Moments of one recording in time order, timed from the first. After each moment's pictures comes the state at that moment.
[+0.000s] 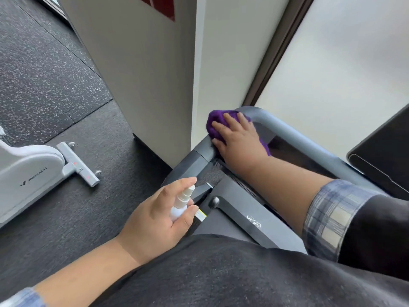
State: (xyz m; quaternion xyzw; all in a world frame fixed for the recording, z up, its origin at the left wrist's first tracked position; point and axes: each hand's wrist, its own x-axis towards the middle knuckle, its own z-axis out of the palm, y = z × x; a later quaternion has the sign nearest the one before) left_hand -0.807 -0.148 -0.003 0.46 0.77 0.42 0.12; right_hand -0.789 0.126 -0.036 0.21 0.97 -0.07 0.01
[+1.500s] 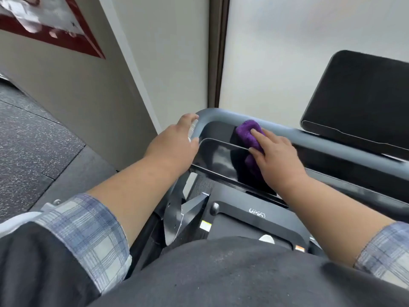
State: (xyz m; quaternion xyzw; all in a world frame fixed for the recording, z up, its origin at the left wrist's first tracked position) left_hand -0.870 0.022 0.021 0.48 0.84 0.19 0.14; right_hand -0.633 0.138 -0.014 0.43 0.88 -0.14 -0.11
